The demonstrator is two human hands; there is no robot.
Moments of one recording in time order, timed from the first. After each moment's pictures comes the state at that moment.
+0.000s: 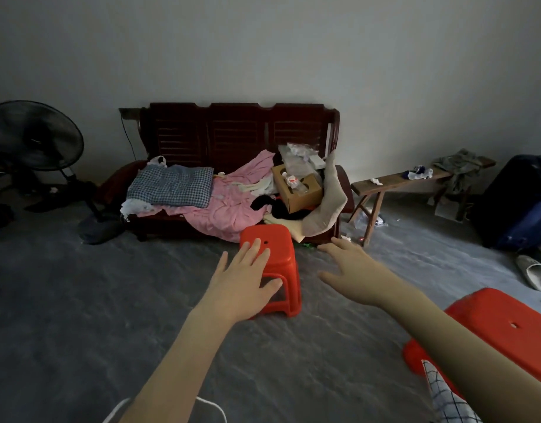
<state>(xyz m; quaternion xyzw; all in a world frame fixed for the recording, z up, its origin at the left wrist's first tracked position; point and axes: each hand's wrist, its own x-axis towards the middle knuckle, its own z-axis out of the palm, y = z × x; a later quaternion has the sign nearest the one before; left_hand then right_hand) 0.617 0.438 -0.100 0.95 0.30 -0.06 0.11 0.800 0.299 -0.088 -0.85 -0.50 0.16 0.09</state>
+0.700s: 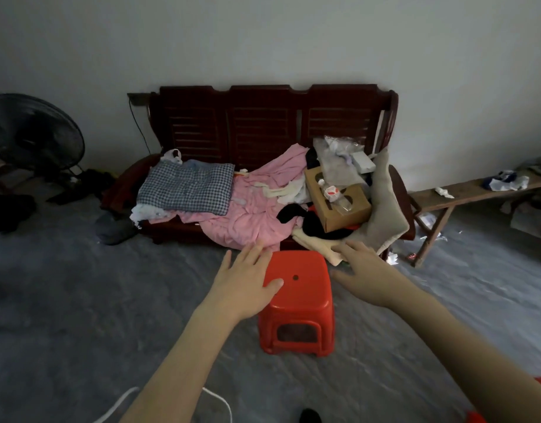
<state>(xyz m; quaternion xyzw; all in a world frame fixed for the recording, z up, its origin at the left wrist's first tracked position) 0.790 0.728 -0.138 0.93 0.34 -0.10 0.11 1.002 0.599 -0.158 -0.82 -0.51 0.22 0.13</state>
